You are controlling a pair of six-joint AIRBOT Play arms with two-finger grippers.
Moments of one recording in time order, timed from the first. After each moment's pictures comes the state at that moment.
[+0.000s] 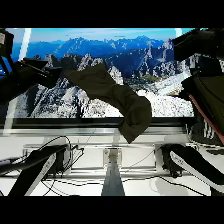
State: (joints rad) left arm -0.06 -0.66 0.92 1.07 -0.83 -1.00; right arm 0.16 -1.00 1.49 -1.38 1.18 1.19
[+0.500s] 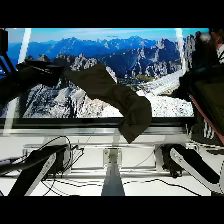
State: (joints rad) left arm -0.06 -0.66 0.92 1.03 -0.84 -1.11; right arm -0.12 -1.00 1.12 -1.39 1.36 1.19
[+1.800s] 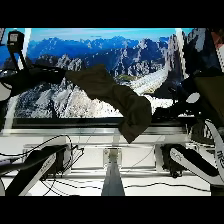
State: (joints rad) left arm -0.06 -0.79 0.91 1.13 -0.85 -1.23; right arm -0.16 -1.11 0.53 -1.11 1.20 1.30
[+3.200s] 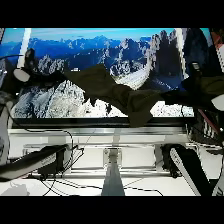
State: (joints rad) left arm 0.08 -1.26 0.91 1.09 -0.78 -1.48; right arm -0.16 -0.66 0.69 -1.00 1.13 1.08
